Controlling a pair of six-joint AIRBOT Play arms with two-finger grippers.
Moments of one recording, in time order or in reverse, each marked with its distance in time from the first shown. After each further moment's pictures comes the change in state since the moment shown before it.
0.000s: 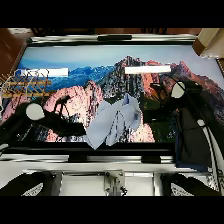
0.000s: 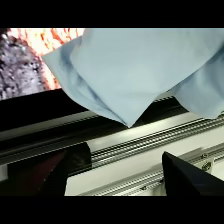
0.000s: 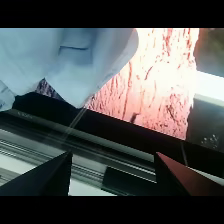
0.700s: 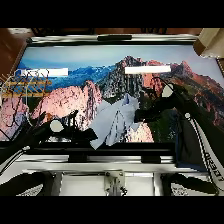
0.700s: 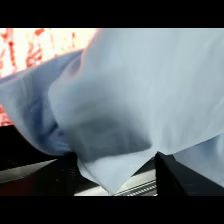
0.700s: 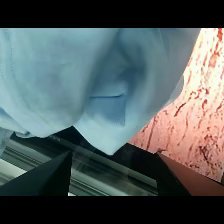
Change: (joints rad) left arm -0.096 -0.166 -0.222 -0.249 0.446 0.013; right arm 0.000 -0.152 -0.006 0.156 -0.106 -0.058
